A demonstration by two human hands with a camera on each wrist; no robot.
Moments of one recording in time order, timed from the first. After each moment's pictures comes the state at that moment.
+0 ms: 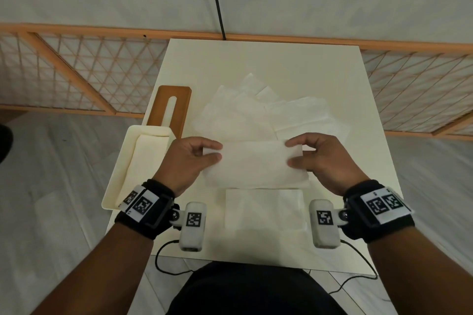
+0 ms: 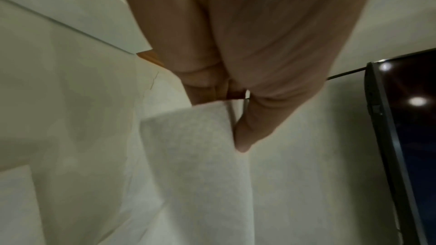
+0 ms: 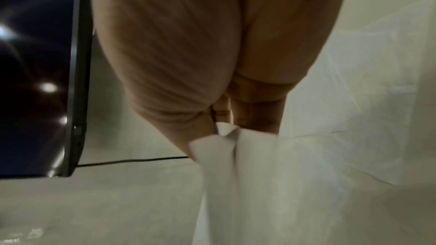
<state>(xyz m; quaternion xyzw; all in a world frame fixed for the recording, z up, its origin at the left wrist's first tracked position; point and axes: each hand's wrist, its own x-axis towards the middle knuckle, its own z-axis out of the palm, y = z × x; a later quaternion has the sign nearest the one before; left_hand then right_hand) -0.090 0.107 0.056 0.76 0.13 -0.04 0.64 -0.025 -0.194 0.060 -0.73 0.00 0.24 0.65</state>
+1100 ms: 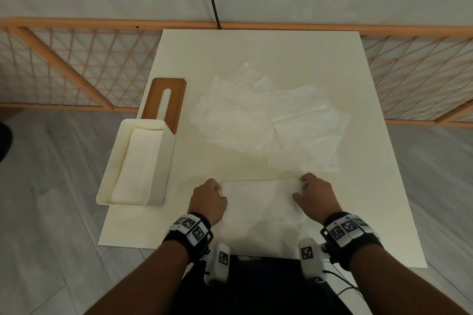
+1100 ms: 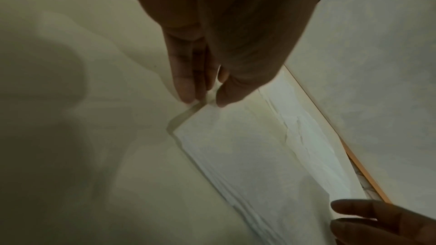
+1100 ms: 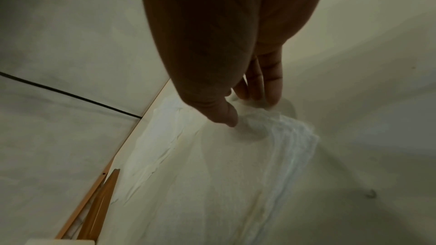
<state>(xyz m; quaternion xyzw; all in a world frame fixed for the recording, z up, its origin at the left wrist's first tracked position) -0.140 0.056 -0.073 0.89 0.24 -0.17 0.35 -0.079 -0.218 -0.069 -0.94 0.05 0.24 0.26</state>
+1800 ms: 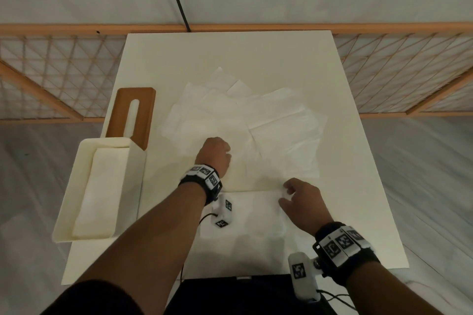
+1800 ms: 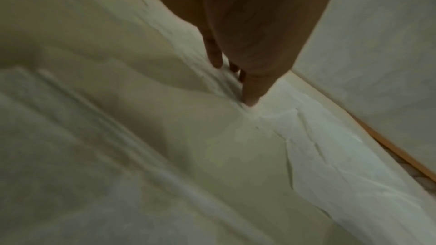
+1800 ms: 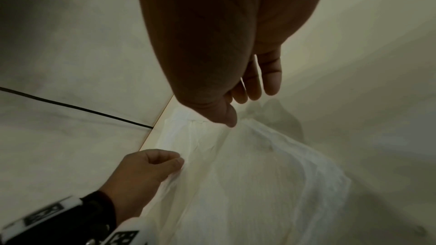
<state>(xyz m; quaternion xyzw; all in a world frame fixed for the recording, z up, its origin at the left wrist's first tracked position) 0.019 0.022 -0.097 0.96 0.03 -0.11 0.24 -0.075 -0.227 -0.054 -0.94 0.04 0.19 0.29</state>
